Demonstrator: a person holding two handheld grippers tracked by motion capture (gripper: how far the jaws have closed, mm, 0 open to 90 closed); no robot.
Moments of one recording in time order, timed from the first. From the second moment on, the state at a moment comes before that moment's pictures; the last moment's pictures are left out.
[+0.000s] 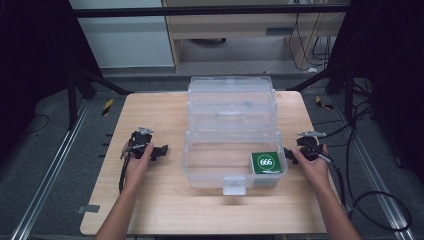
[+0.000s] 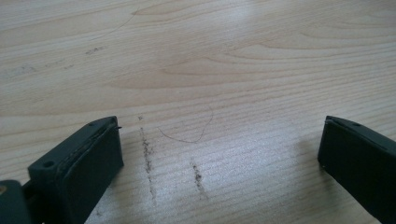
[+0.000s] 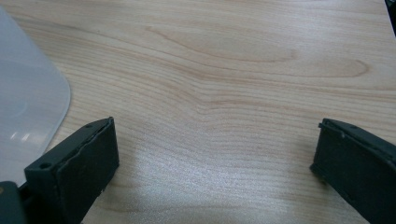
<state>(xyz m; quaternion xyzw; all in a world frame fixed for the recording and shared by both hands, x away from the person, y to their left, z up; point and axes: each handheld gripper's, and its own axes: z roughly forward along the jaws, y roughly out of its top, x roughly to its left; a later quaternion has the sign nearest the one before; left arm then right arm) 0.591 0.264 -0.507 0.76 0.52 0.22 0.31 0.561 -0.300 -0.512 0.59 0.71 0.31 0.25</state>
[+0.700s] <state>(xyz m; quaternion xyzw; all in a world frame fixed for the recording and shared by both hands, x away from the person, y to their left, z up) 0.527 0.247 -0.405 0.83 0.37 0.23 0.34 0.514 -0.285 -0.384 0.40 0.83 0.23 0.32</state>
